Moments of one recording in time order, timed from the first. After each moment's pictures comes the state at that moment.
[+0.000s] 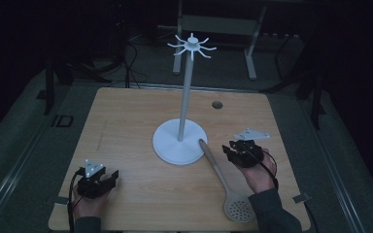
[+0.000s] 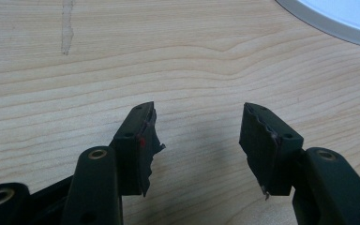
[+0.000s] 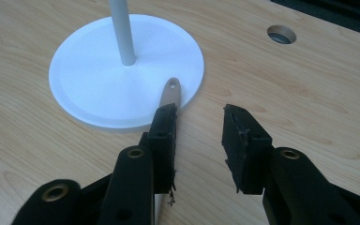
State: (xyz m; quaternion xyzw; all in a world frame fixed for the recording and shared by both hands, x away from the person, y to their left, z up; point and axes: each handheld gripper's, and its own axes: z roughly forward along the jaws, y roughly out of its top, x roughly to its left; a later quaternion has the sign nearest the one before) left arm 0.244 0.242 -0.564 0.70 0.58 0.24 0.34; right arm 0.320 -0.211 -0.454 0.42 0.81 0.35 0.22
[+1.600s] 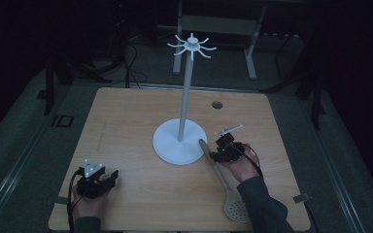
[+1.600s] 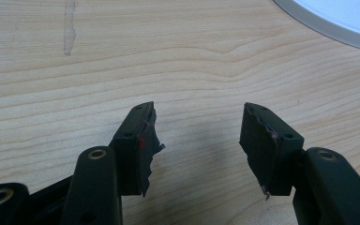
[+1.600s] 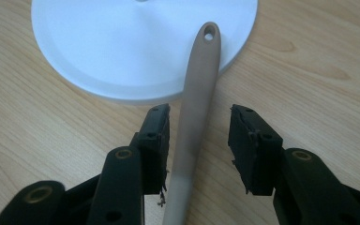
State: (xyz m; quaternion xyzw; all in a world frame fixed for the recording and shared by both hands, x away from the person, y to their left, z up) left arm 0.244 0.244 -0.564 0.70 0.58 0.24 0.34; right arm 0.365 -0.176 -0.495 0.43 0.86 0.26 0.11
